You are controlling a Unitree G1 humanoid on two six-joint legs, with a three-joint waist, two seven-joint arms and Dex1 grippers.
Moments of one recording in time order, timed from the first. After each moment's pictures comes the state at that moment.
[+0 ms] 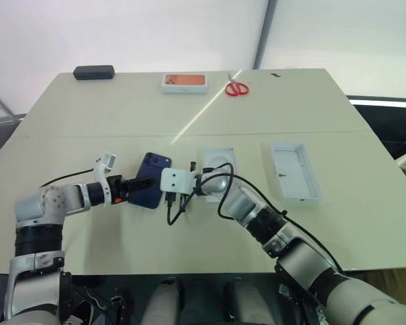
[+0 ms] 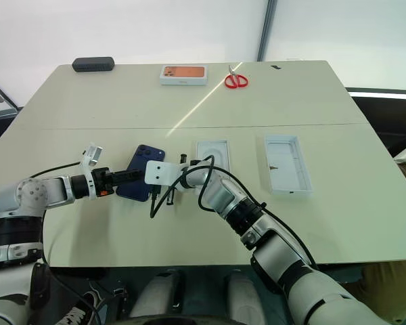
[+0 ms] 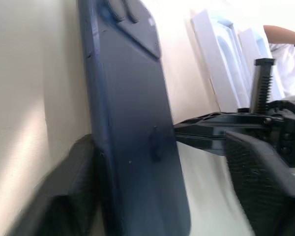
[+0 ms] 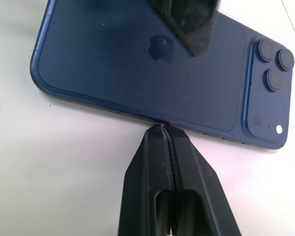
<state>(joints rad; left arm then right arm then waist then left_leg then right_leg) -0.48 0.57 0.26 0.24 -0.64 1.24 -0.80 -0.79 -0.09 0.58 0.41 -0.31 0.24 0.75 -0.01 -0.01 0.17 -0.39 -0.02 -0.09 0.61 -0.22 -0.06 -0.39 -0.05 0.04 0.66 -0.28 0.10</state>
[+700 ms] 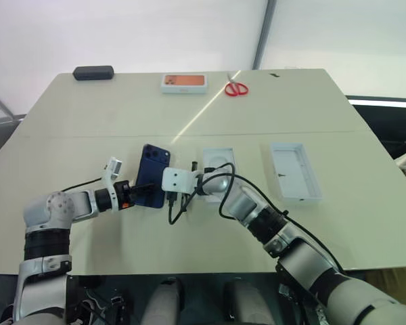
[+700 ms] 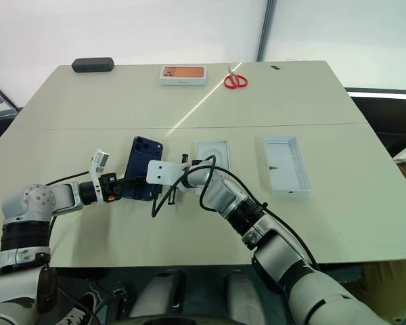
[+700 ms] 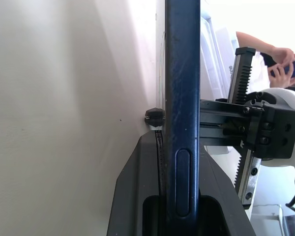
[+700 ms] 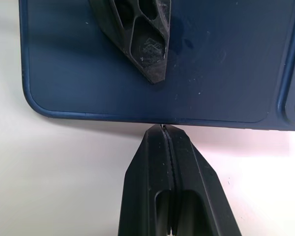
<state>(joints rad) -0.45 0.53 0.28 0.25 -0.71 1.25 -0.80 -0.78 -0.10 0.58 0.41 -0.31 0.24 0.75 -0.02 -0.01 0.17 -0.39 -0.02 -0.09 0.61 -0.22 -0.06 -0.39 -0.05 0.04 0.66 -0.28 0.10</state>
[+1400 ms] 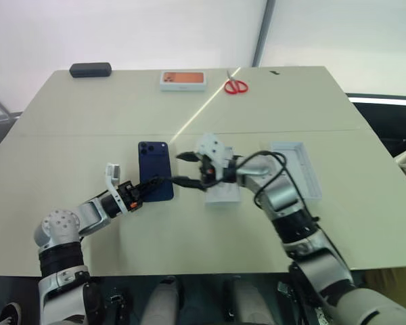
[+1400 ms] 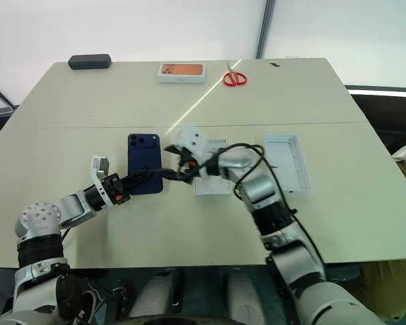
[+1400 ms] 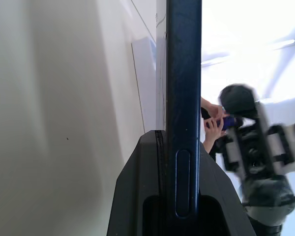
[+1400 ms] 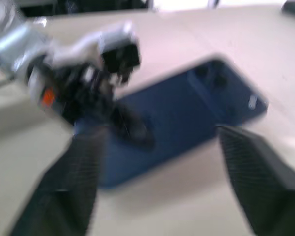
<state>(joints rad) -0.40 0.32 0.56 0.20 -0.97 1.32 -0.59 -0.61 -0.34 0.27 0.00 0.20 0.47 1.07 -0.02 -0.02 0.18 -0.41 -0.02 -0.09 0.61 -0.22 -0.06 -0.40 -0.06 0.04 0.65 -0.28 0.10</state>
